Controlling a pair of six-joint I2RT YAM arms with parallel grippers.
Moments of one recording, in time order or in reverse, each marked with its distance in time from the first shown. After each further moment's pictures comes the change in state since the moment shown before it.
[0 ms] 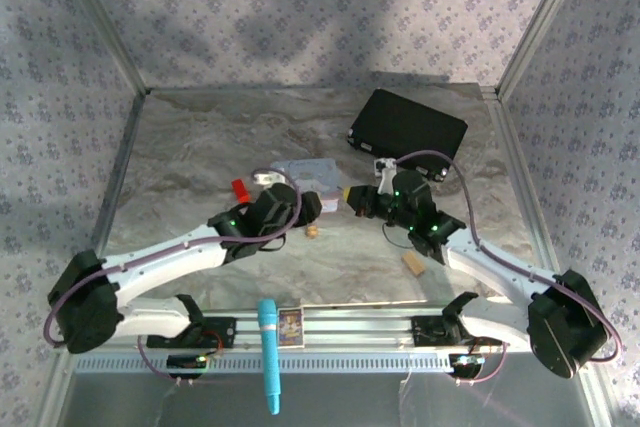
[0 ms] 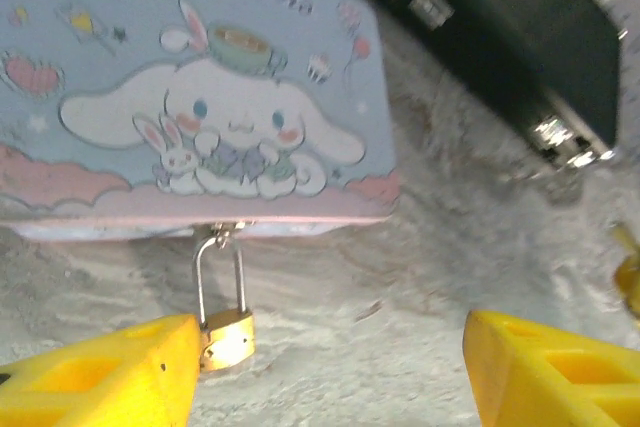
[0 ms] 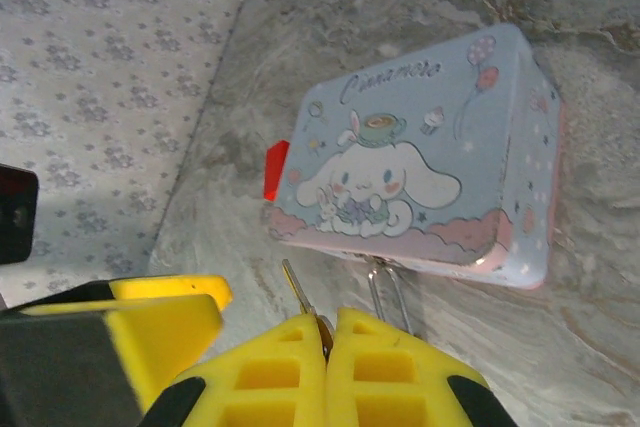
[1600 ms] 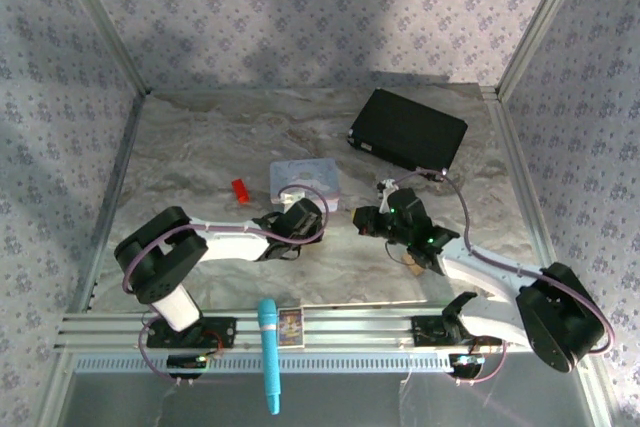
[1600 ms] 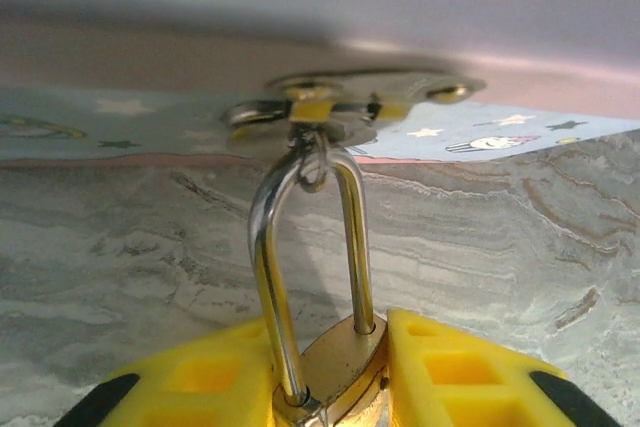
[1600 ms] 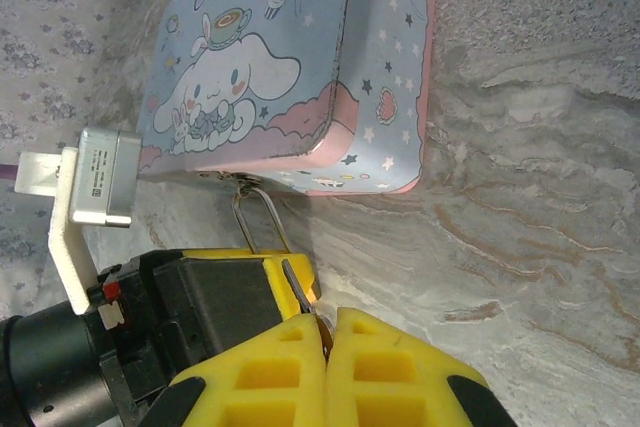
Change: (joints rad) left arm 0.013 0.392 -0.066 0.271 0.073 -0.003; right arm 0.013 0.035 -0.145 0.035 0.063 0.008
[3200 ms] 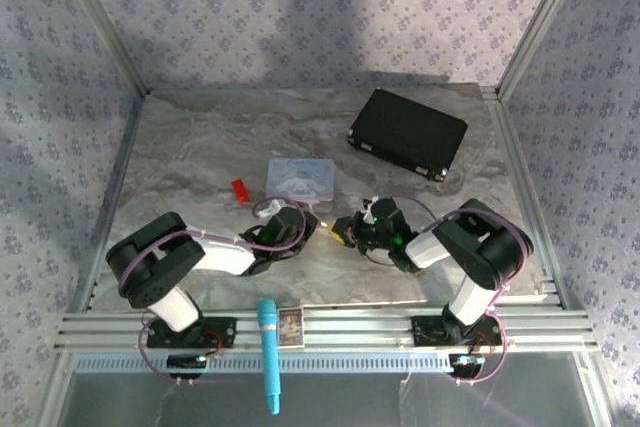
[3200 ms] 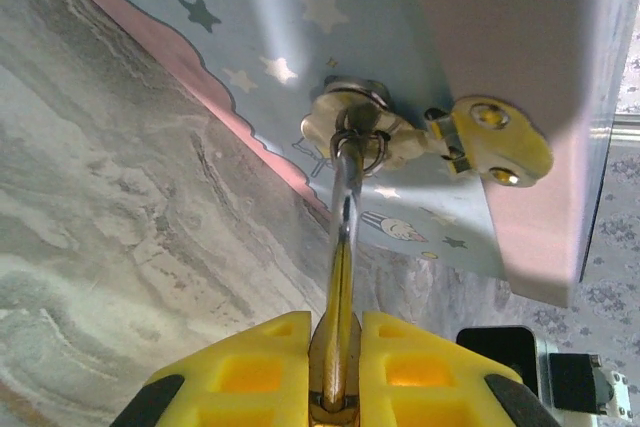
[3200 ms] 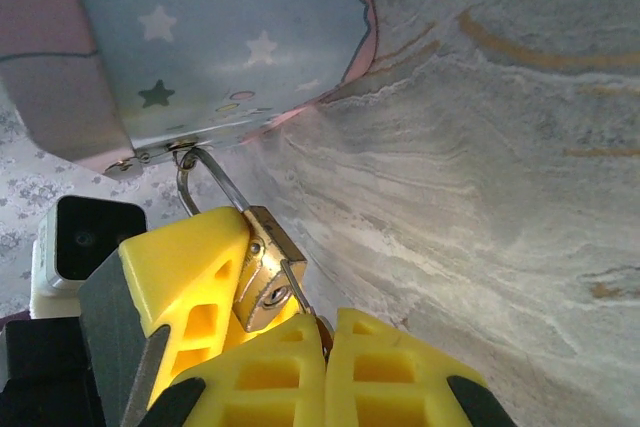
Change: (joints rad) left arm 0.022 -0.045 -0.216 0.457 0.004 -0.617; right arm 0.026 0.543 -0.065 0.677 -0.252 0.646
